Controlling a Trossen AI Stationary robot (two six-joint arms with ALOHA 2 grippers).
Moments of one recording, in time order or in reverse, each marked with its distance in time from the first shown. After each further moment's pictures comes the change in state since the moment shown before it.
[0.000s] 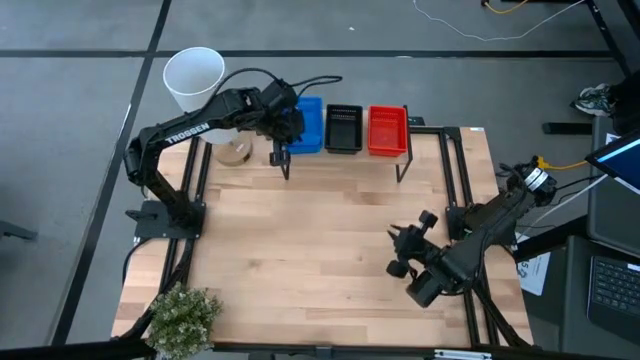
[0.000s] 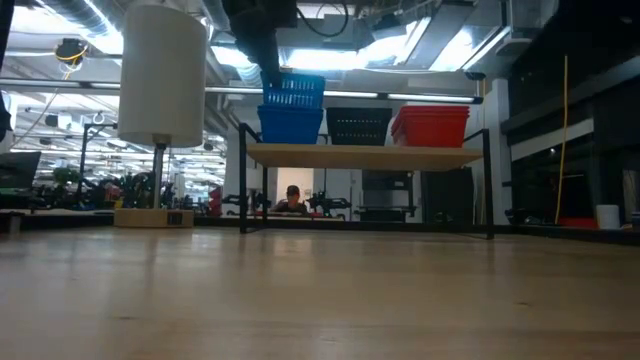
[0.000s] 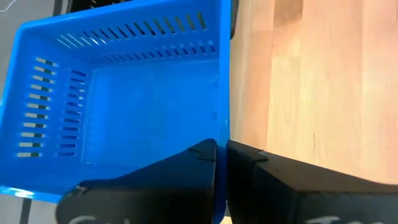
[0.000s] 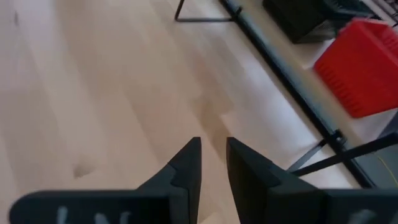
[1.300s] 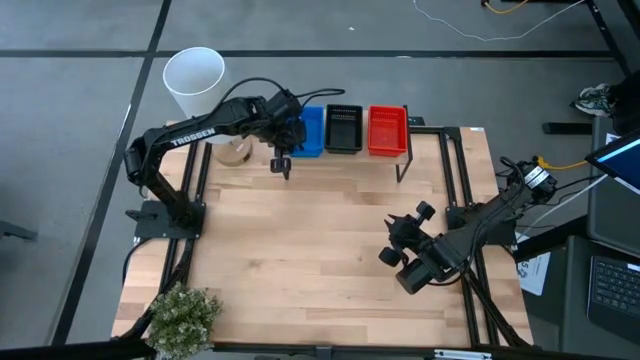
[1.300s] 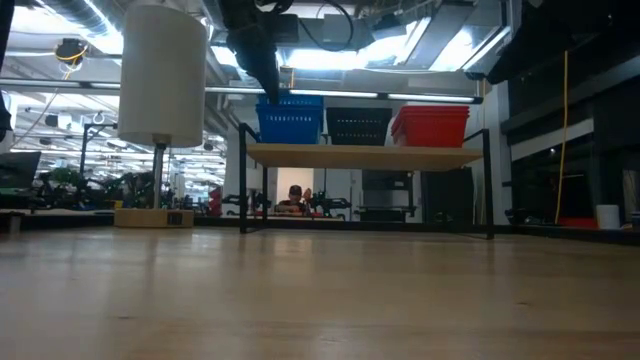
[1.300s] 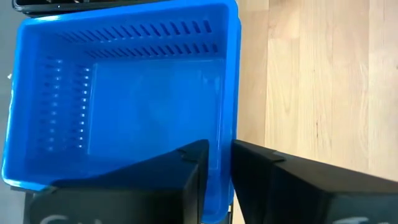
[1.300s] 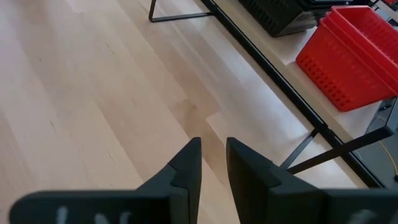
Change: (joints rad) left arm -0.027 0.001 -0.102 0.057 -0.010 0.022; right arm -0.113 -0.018 0.000 0.018 0.006 0.004
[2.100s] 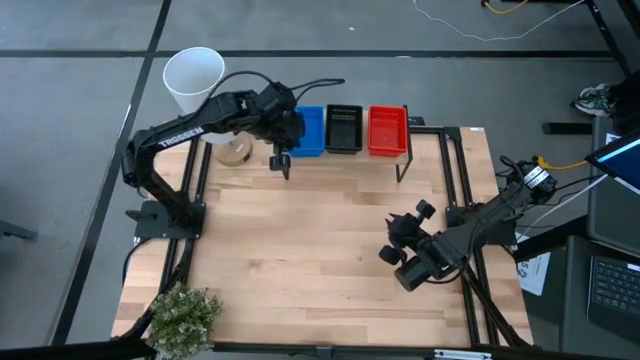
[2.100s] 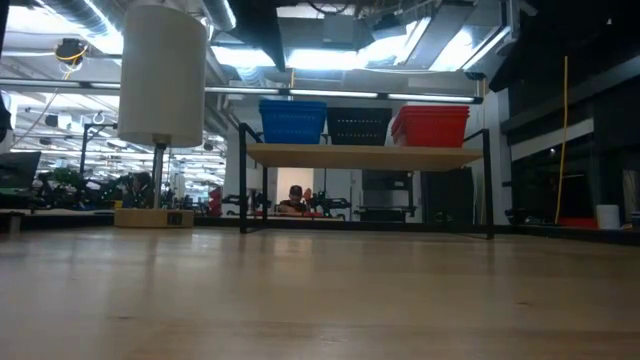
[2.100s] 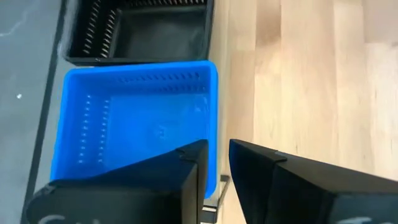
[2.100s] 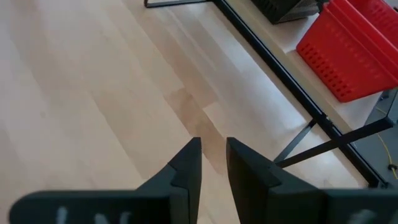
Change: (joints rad) left arm -0.040 -0.026 0.130 -0.060 0.012 -0.053; right arm -0.019 0.000 0.000 -0.016 -0.044 -0.006
